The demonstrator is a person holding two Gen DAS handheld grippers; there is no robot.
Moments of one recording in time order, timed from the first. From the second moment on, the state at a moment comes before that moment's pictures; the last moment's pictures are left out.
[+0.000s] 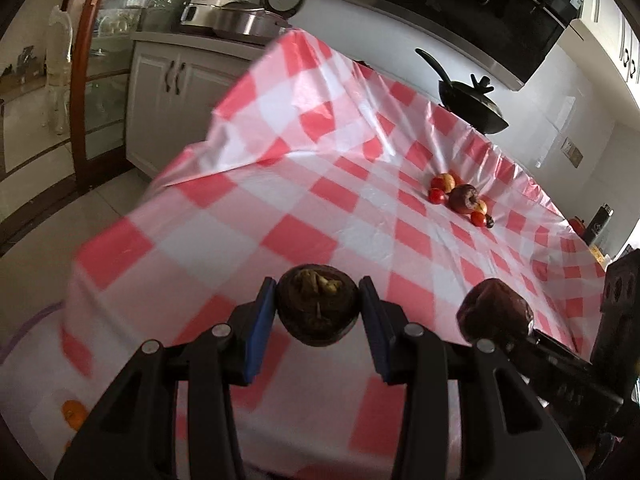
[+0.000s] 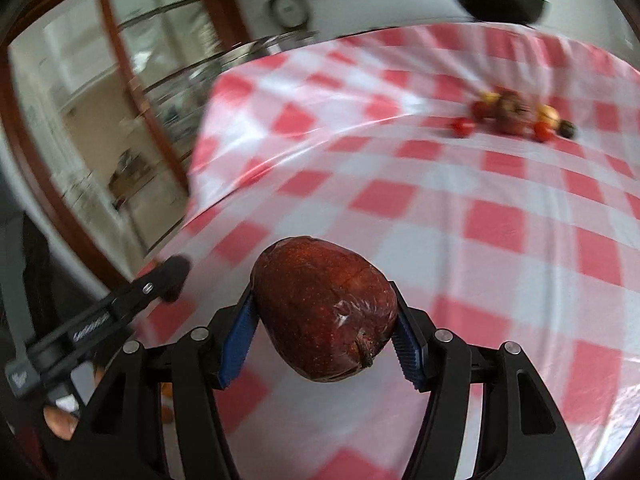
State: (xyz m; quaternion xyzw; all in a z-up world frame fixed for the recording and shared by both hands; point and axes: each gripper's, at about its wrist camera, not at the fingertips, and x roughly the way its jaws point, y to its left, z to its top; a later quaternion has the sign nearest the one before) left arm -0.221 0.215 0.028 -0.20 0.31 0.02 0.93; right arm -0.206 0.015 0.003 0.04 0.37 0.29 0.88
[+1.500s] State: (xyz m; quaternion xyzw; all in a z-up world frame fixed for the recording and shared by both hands) left arm -0.366 0.347 -0.153 -0.30 0.50 0.27 0.76; right arm -0.344 0.223 -0.151 -0.33 0.42 0.50 0.68
